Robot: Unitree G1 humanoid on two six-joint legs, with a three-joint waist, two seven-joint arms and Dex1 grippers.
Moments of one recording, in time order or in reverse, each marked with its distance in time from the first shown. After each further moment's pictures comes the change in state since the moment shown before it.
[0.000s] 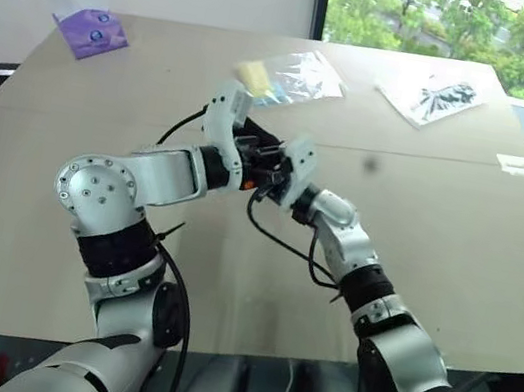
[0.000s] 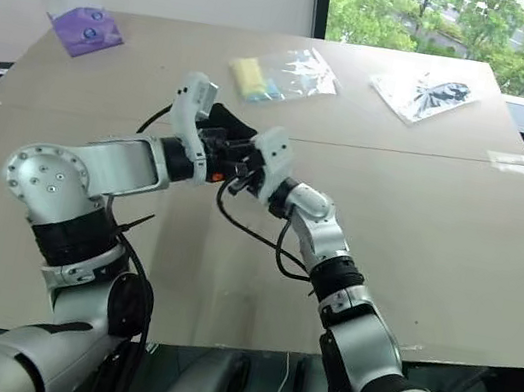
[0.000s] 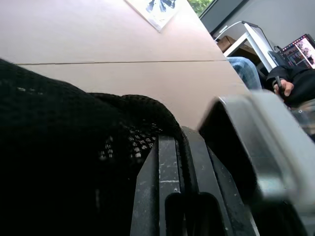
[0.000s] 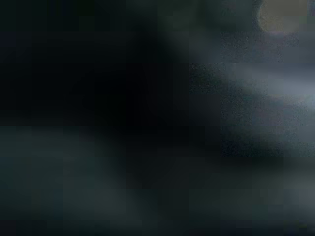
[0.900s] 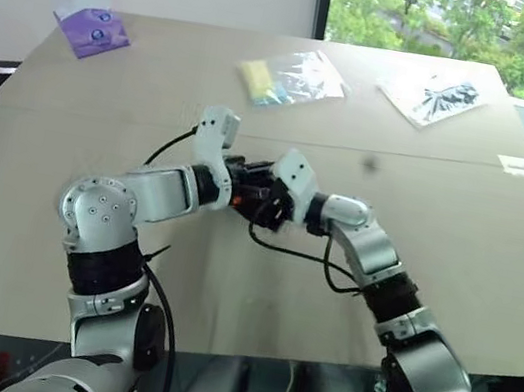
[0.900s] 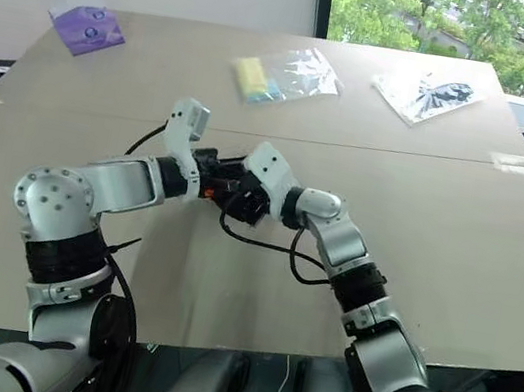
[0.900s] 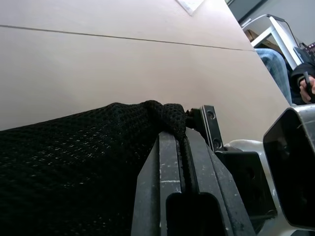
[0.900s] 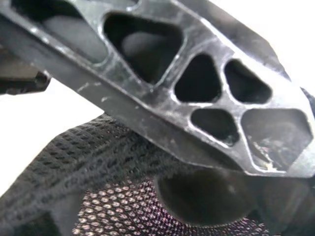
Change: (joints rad) left arm 0.128 0.100 -0.107 0.031 0.092 -0.153 -0.115; right arm 0.073 -0.183 0.093 -0.405 -0.099 0.492 0.086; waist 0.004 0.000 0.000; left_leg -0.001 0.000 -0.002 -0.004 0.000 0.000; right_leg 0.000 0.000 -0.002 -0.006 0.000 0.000
